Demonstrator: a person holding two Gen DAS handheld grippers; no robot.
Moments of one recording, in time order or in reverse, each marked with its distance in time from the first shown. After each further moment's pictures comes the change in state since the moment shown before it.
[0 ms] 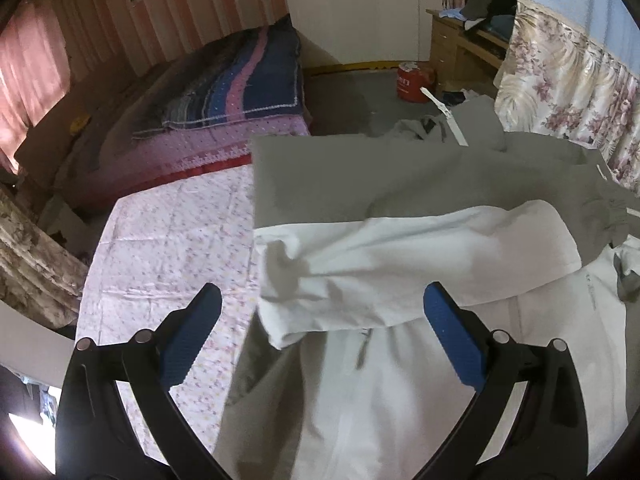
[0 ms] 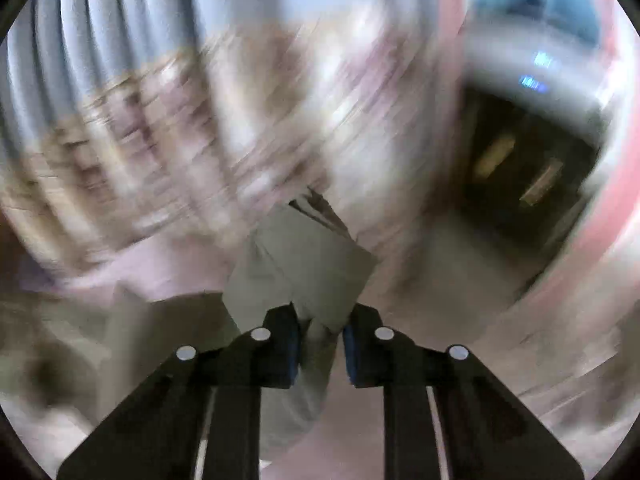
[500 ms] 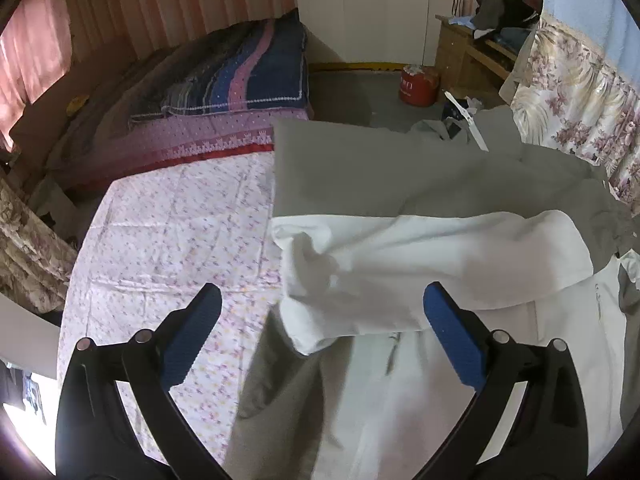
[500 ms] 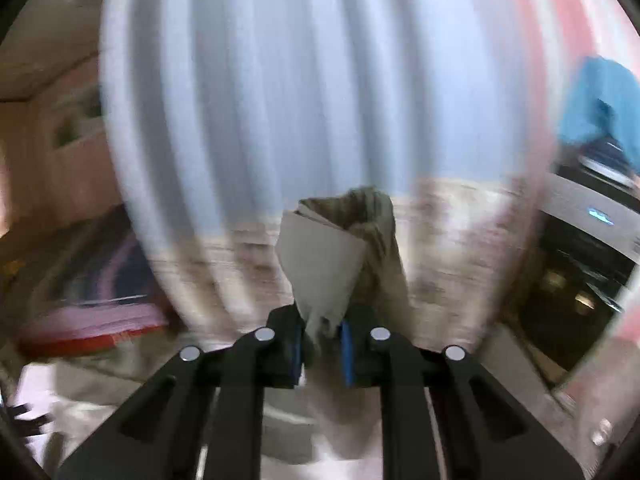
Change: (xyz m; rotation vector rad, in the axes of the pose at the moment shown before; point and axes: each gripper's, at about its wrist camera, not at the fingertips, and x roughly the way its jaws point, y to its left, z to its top) left arm 0.018 0.033 -0.003 -0.061 0.003 -0.045; right arm -0.175 0.158 0.075 -0.135 -0.229 0.440
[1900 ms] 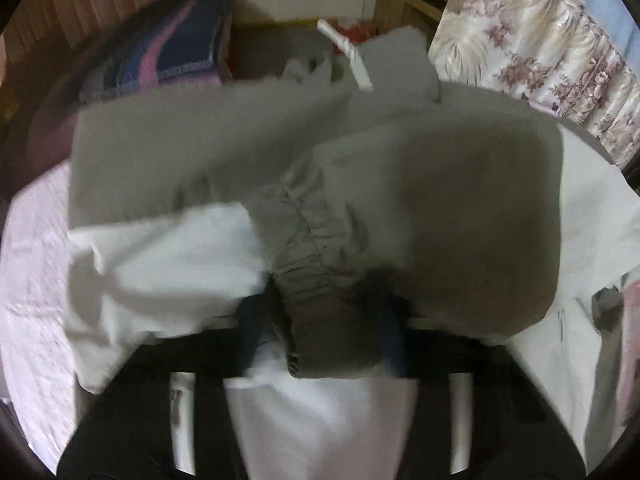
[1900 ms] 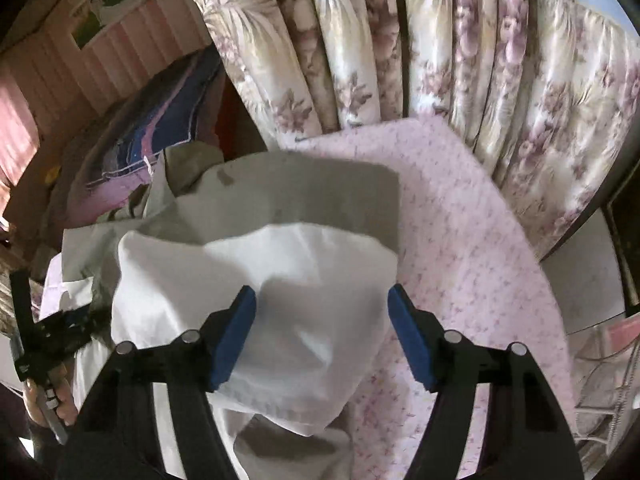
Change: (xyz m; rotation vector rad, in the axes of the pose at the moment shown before) left arm 0.065 -0.134 0.012 0.107 0.143 -0.170; right arm 0.133 0.078 -0.168 -0.003 0.575 0.156
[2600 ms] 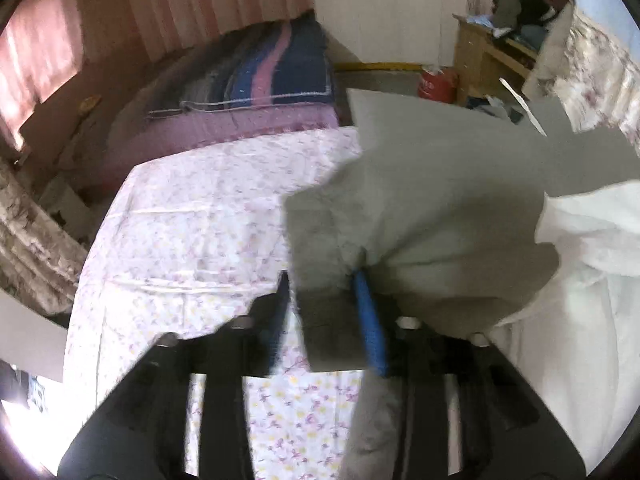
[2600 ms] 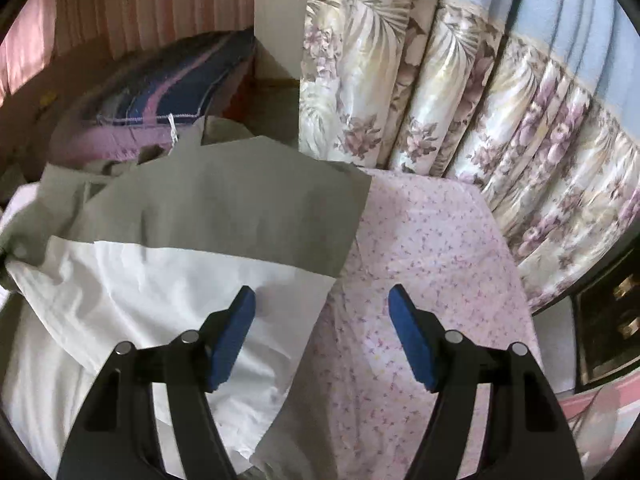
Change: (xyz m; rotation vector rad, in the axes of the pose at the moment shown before) left arm -0.053 0.188 -0.074 -0.117 -0.162 0.239; right arm 0.029 0.095 -0.001 -0.308 -0.090 -0.176
